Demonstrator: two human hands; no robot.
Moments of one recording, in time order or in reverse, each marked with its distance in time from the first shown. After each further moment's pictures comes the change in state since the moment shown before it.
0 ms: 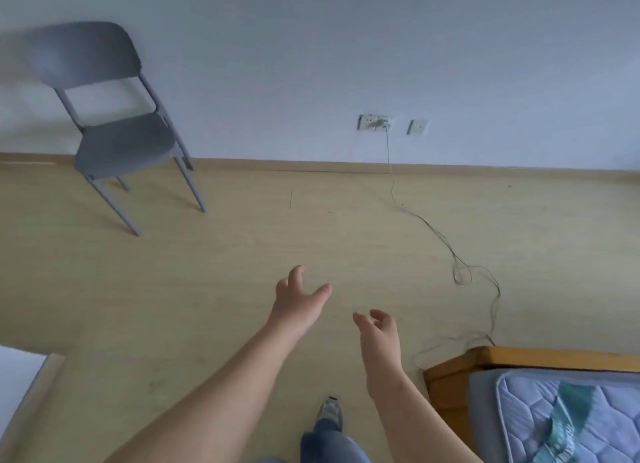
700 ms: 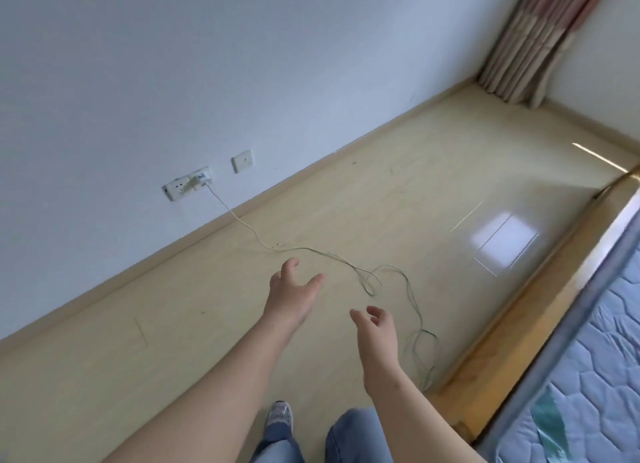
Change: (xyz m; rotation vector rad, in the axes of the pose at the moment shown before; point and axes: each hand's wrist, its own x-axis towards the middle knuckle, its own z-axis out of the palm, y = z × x) left_hand 0.306 0.331 0.174 0.259 -0.500 0.261; right_hand 0.306 -0.229 -0.085 0.422 0.525 0.205
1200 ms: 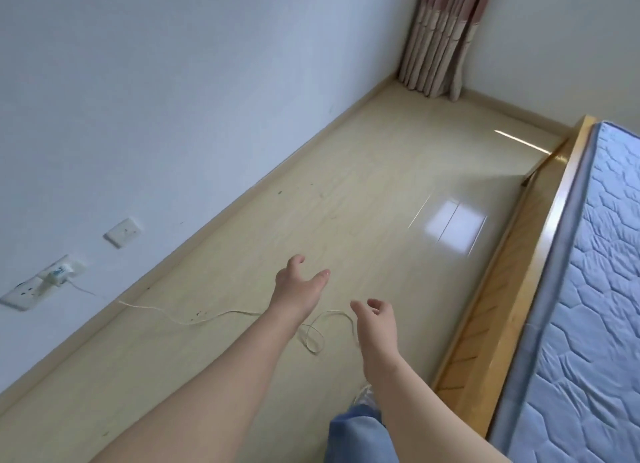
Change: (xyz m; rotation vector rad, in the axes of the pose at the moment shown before) left_hand 0.169 0.212 0.209 0.100 -0.210 0.114; right_hand 0.237 -0.161 -0.136 0.164 0.171 0.037
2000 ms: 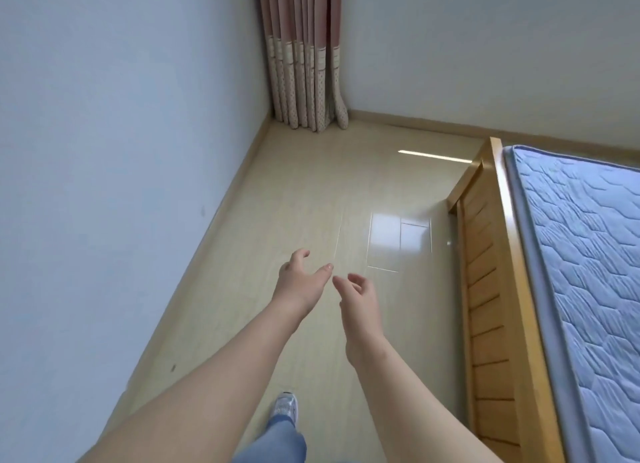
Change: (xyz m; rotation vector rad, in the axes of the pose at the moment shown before) left_hand 0.484 0.452 0.216 0.244 -0.331 0.190; right_hand 0.463 -0.456 -0.051 0.434 0.172 0.002
